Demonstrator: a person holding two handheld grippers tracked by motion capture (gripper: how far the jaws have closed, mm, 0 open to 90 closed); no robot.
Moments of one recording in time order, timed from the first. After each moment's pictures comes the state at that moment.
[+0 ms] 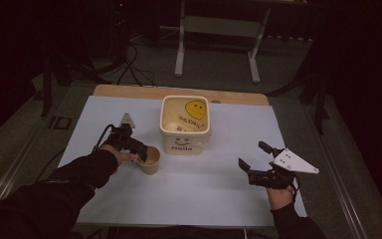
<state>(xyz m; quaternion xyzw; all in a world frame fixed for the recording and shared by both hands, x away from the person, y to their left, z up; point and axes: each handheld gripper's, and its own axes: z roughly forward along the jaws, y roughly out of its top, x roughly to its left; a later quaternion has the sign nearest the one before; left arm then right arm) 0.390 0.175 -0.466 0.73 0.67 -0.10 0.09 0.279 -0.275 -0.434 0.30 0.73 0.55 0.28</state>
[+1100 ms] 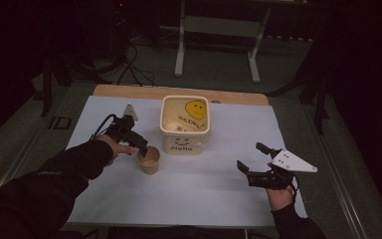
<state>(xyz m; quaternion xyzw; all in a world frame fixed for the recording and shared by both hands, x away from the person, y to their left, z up) 0.395 0.169 -0.428 0.79 0.60 -0.09 0.09 0.280 -0.274 -0.436 0.29 0.74 0.55 0.26</state>
